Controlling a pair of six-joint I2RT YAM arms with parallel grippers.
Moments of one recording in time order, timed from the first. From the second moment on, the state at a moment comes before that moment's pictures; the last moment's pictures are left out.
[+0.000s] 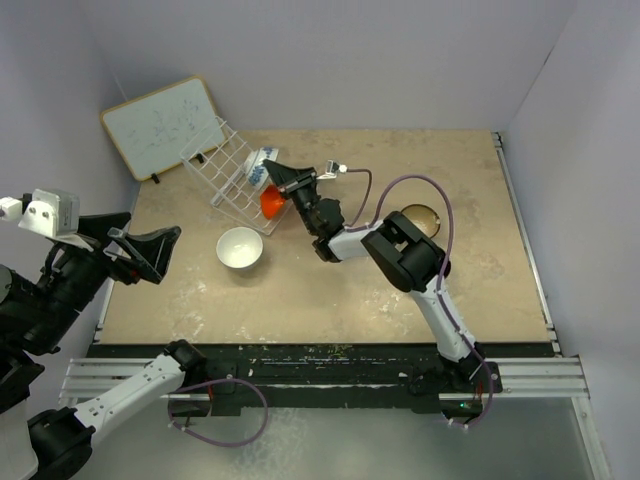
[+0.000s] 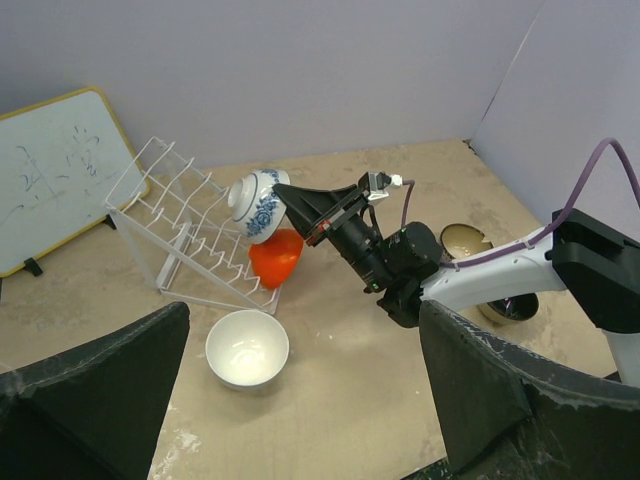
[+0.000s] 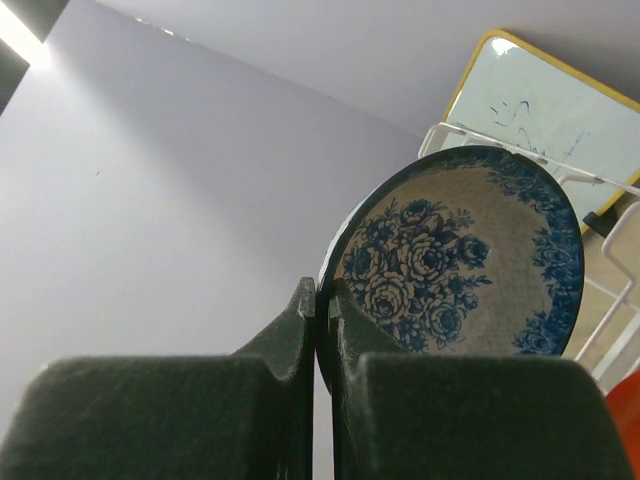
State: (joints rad) left arm -0.64 0.69 1.72 -1.03 -0.26 -0.19; right arm 0.78 2.33 1.38 1.39 0.26 1.26
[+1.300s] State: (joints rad) left arm -0.64 0.68 1.68 -1.04 -0.26 -0.17; right arm 0.80 2.42 1.37 1.41 0.38 1.45
